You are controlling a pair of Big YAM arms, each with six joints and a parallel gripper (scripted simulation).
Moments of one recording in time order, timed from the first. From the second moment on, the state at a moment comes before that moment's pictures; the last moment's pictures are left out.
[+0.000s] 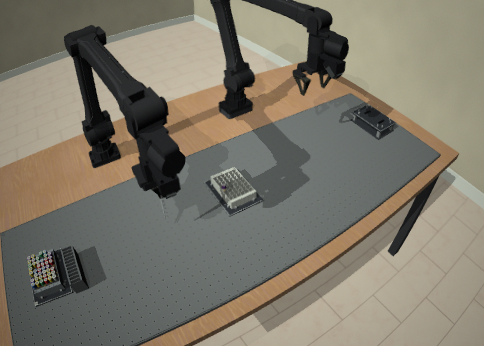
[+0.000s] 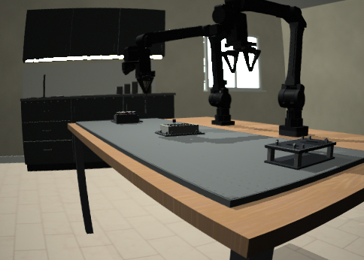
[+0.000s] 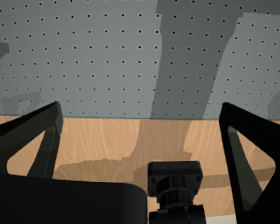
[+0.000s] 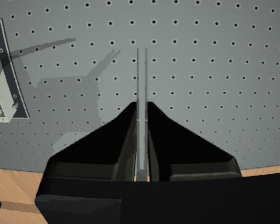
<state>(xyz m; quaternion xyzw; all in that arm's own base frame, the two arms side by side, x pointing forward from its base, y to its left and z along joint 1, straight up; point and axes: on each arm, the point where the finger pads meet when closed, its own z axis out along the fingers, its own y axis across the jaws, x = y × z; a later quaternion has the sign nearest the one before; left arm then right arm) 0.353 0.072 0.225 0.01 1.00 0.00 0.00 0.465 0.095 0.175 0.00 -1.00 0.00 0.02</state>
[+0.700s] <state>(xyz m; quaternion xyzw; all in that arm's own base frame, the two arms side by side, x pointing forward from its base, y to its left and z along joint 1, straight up) 0.353 0.072 0.225 0.01 1.00 0.00 0.00 0.470 0.063 0.175 0.00 -1.00 0.00 0.02</state>
